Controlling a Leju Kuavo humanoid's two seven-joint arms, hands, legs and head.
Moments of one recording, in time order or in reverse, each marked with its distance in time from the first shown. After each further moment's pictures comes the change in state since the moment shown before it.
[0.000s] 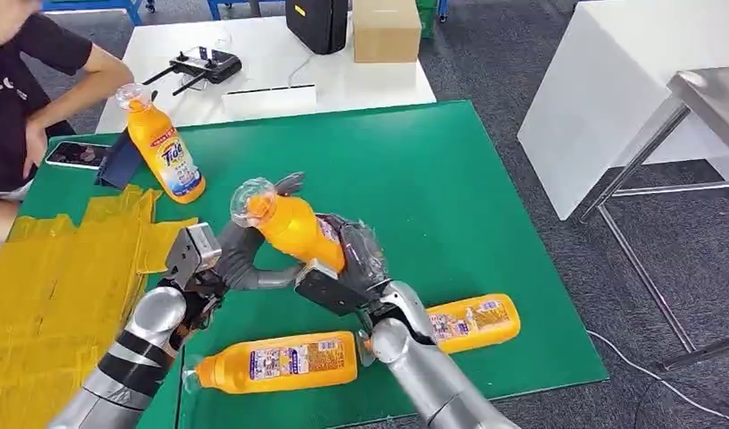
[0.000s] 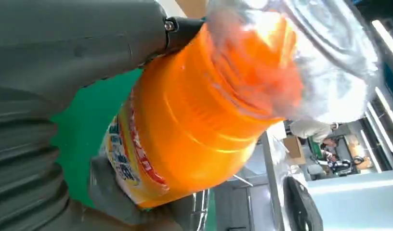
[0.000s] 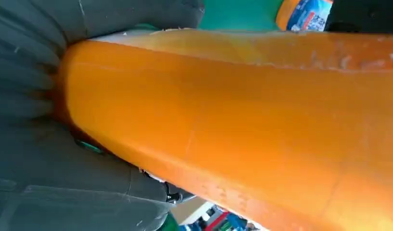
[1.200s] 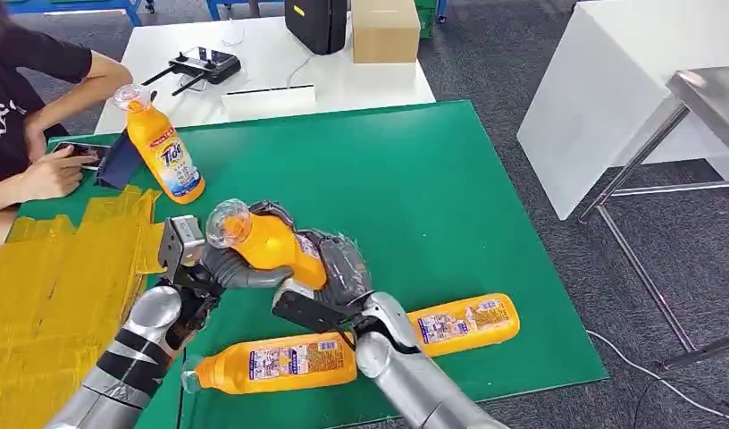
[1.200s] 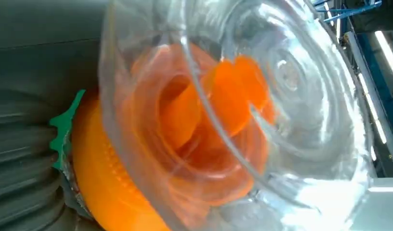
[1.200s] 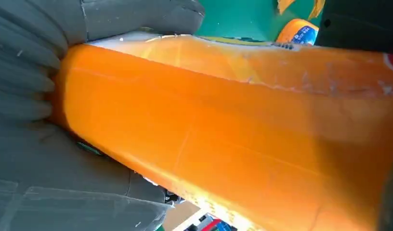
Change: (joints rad) left arm -0.001 -0.001 0.012 0.054 0.126 -0.026 0.010; right arm -0.009 0.020 0.122 0.067 -0.003 -0.045 0.015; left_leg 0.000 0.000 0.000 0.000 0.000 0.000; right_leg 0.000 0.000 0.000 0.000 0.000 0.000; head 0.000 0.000
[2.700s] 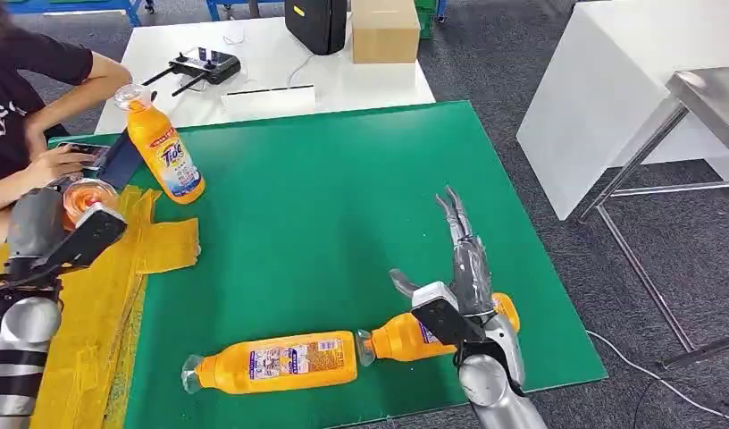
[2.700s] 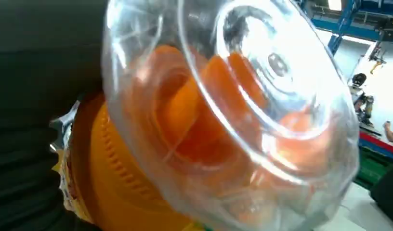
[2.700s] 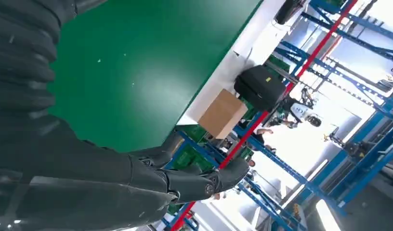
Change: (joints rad) left arm 0.114 0.242 0.497 -0.116 -0.985 0.537 0.227; right arm 0.346 -0.228 -0.319 -0.666 -0.068 0.032 -0.017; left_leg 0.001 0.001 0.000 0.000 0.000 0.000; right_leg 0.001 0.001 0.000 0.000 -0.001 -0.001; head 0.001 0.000
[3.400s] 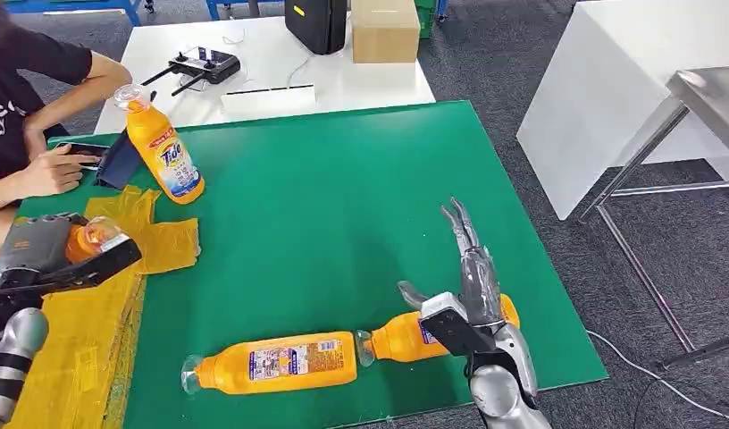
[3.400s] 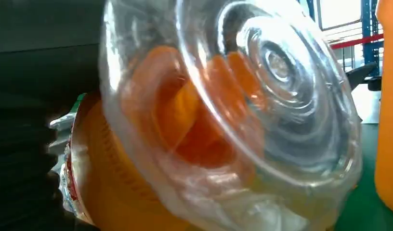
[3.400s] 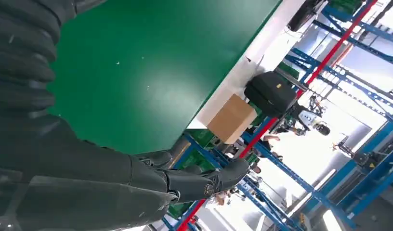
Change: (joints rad) left arm -0.016 0.105 -0.053 0.171 -0.314 -0.123 0.106; right arm 0.051 -0.013 -0.039 -0.033 0.014 0.053 -0.009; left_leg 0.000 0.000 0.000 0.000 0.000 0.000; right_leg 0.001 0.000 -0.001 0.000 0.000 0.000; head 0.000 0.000
